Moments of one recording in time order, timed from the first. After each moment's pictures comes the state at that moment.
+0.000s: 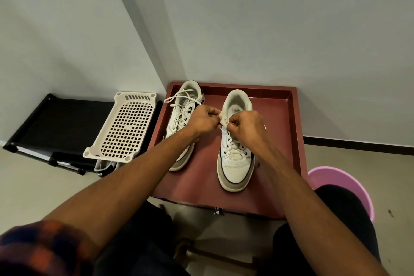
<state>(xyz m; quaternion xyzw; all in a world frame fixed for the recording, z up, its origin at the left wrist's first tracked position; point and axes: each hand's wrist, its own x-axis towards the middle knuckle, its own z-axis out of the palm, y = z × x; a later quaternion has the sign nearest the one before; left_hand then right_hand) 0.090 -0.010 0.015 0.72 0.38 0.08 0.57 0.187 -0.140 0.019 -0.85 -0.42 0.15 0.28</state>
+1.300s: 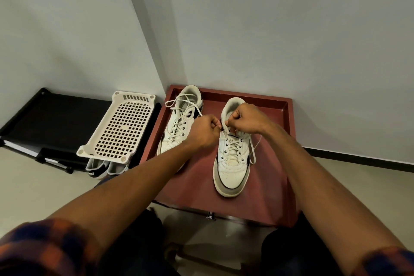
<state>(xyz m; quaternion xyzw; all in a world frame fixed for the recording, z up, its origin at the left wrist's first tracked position) 0.077 -0.028 0.017 0.84 0.36 0.11 0.40 0.231 -0.114 0.055 -0.81 -0.48 0.30 0.18</state>
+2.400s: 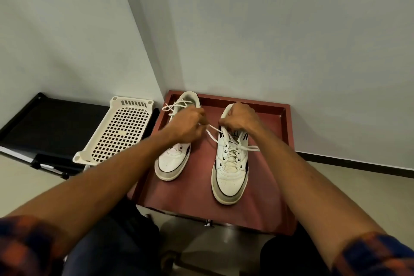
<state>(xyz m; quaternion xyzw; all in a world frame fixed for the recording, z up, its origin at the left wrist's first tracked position) 0.059 0.034 0.046 0.98 0.13 0.05 0.13 0.224 -0.081 0.058 -0.88 -0.37 0.26 0.16</state>
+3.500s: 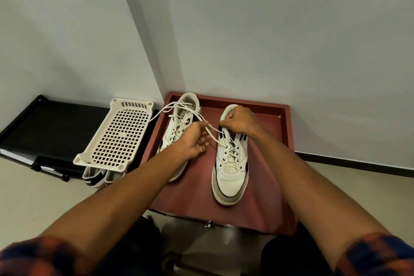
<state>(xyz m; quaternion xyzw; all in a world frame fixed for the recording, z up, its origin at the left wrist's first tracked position) 0.078 -0.014 0.030 0.38 0.51 0.08 0.77 0.233 -0.082 0.034 -0.86 -0.37 0.26 0.22</state>
